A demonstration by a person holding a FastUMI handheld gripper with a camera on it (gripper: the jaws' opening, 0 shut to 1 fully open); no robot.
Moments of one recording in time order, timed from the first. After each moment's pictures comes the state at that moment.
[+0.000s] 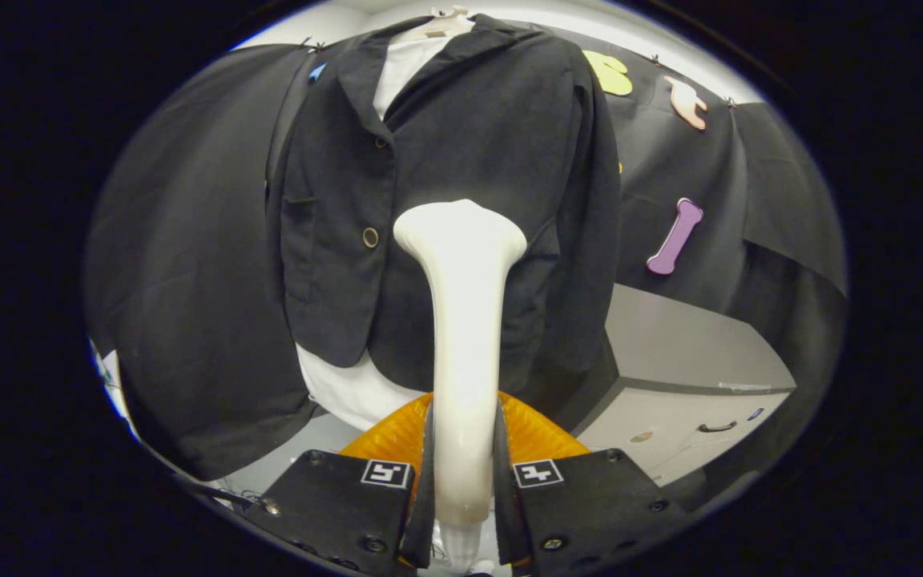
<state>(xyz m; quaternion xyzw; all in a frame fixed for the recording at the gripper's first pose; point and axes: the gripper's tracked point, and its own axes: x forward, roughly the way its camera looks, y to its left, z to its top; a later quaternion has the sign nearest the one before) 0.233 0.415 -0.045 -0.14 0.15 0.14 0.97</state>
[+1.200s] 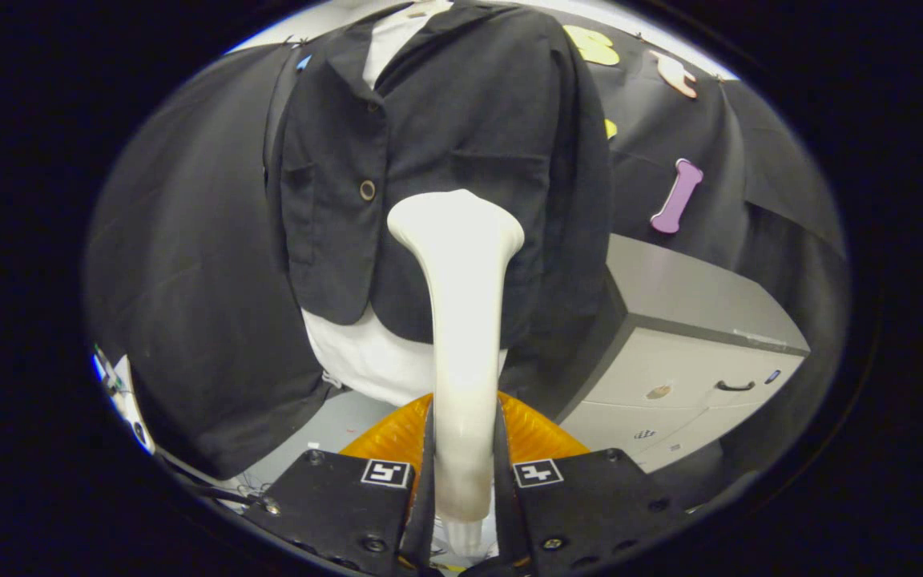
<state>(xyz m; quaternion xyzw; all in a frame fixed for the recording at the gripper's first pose) 0.210 0.397 -0.062 -0.10 0.19 0.14 0.97</state>
